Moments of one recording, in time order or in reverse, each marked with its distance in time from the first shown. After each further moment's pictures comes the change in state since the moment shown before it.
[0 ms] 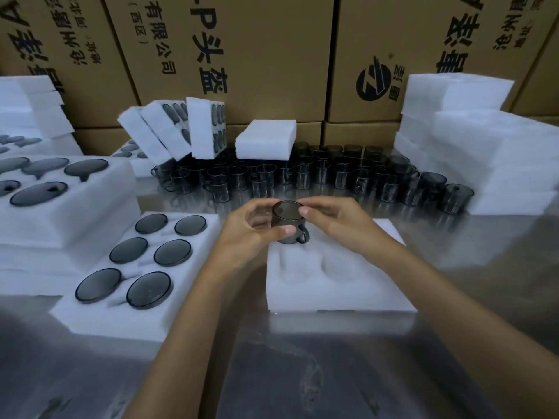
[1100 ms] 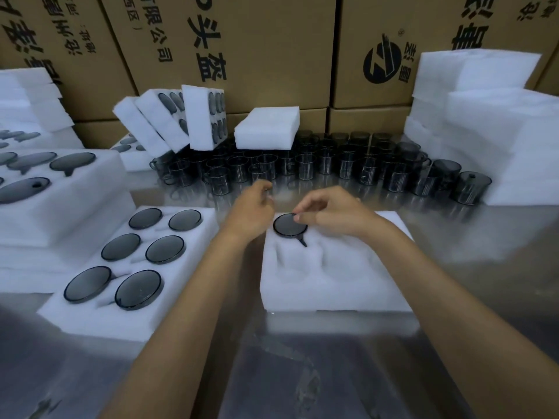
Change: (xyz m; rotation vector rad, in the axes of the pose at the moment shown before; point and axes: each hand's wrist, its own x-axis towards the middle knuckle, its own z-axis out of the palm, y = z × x) left_hand 0.054 -0.007 0.008 0.634 0.008 -0.112; right_hand 0.029 0.015 0.000 -0.322 -0.104 0.153
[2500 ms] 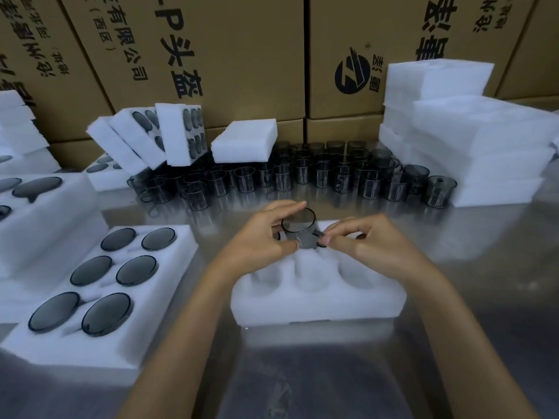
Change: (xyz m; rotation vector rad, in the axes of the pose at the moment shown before) left_hand -0.044 0.051 0.019 -0.226 -0.324 0.247; right_hand -0.079 0.037 -0.042 0.296 0.145 -0.001
